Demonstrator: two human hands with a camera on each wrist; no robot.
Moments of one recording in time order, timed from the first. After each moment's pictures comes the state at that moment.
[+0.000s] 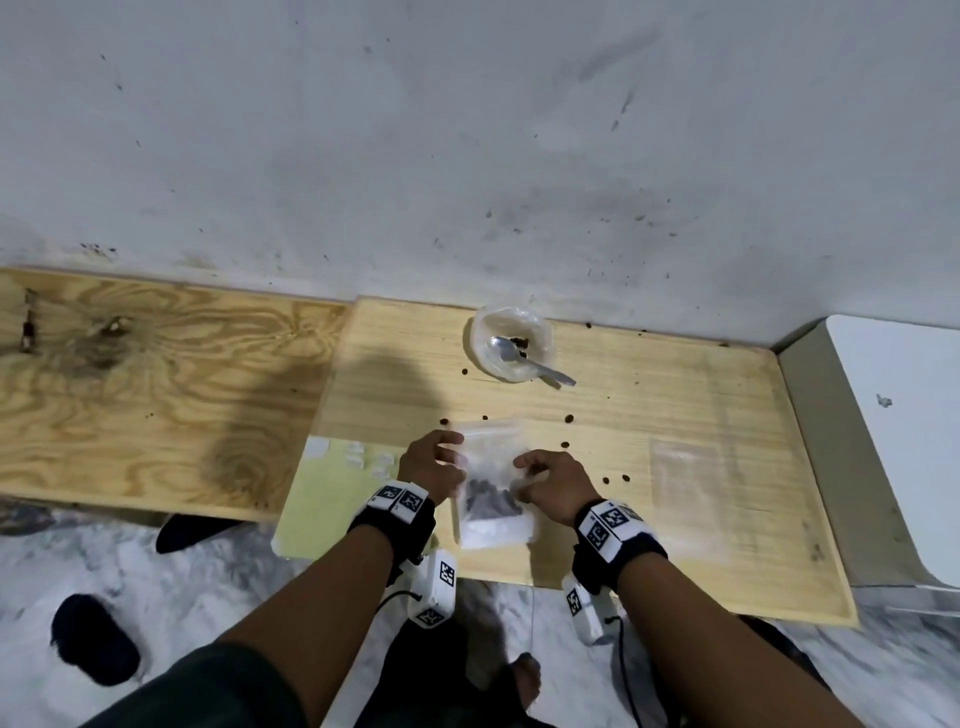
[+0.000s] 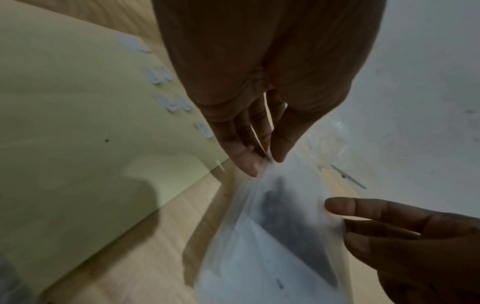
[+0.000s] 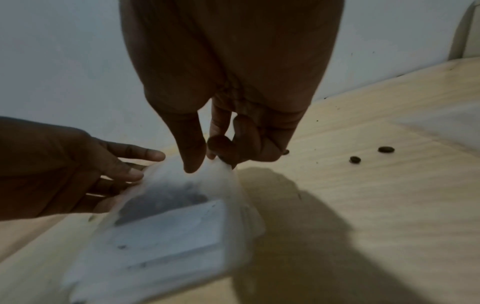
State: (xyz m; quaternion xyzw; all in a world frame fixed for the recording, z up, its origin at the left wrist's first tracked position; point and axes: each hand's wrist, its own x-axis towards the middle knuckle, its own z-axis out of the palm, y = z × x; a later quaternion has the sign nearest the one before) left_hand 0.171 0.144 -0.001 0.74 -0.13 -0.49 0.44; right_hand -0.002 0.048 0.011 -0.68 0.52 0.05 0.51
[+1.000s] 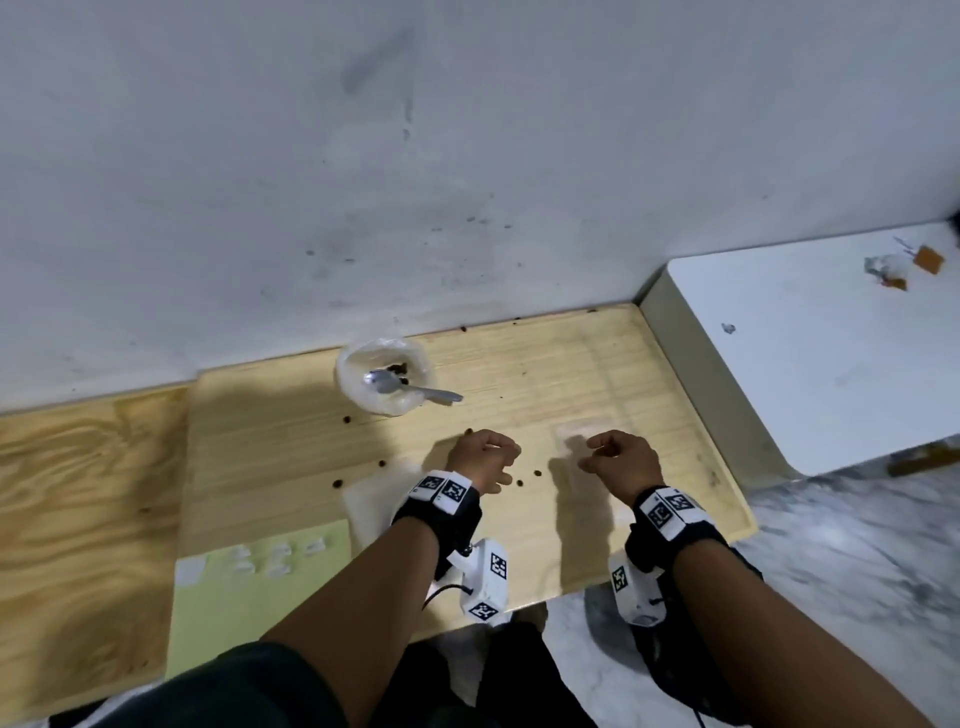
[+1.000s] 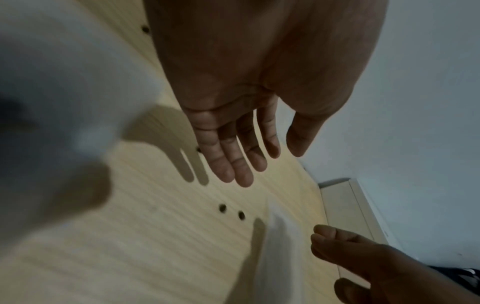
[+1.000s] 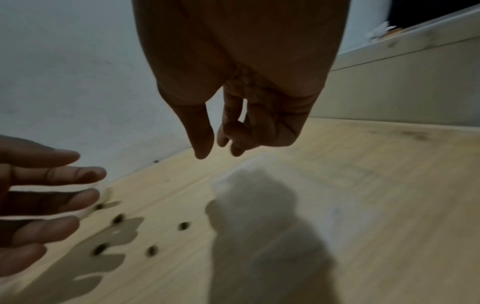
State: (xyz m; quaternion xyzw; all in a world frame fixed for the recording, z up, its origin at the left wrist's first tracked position) left_hand 0.053 0.006 0.013 0.66 -0.27 -0.64 0.29; right_hand -0.159 -0.027 0.022 -0.51 0.74 -0.11 0.41
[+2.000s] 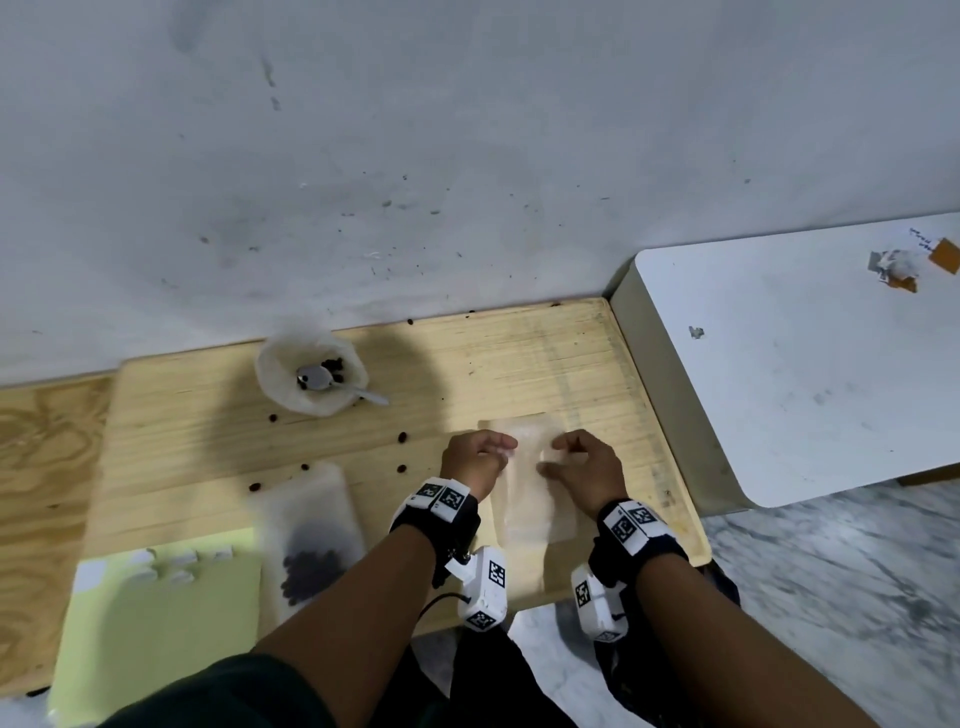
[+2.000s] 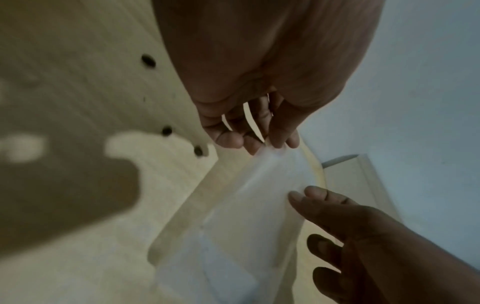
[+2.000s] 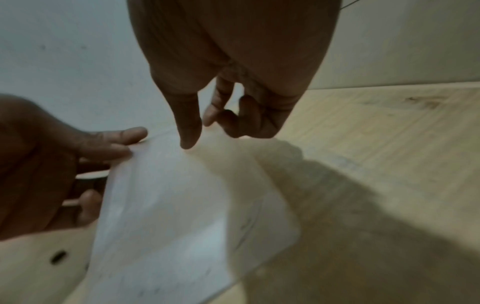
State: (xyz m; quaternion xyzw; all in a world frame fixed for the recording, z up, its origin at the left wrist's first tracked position) left_hand -0.045 -0.032 -0.010 0.71 -0.32 -0.53 0.33; right_hand -0.215 -0.065 -0.018 -0.52 0.70 -0.16 0.46
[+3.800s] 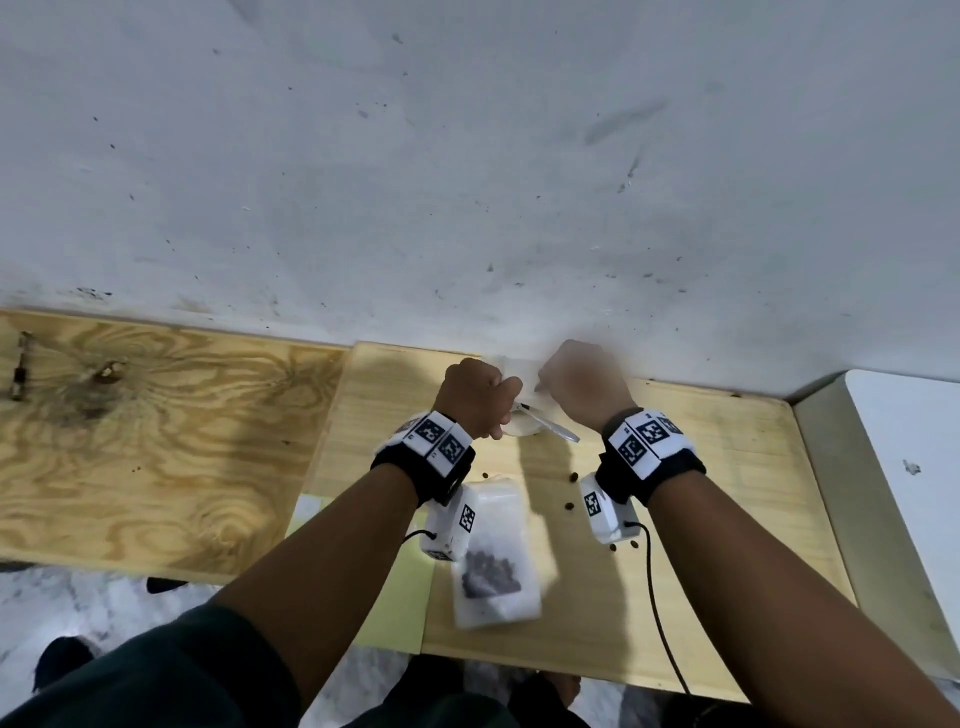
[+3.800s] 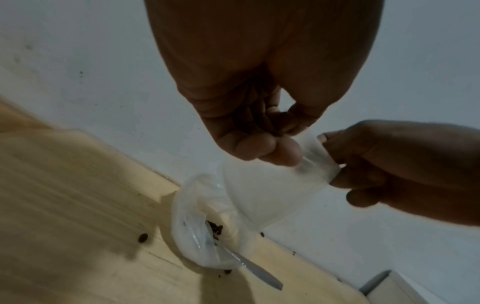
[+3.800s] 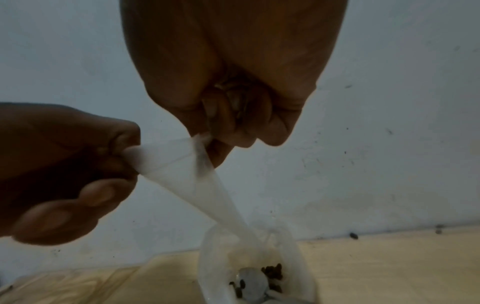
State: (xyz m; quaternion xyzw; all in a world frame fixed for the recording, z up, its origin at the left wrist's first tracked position) left_hand 0.202 0.008 0.116 0.77 -0.37 -0.36 0.37; right_hand 0.072 -0.086 0.117 -0.76 0.48 -0.16 0.41
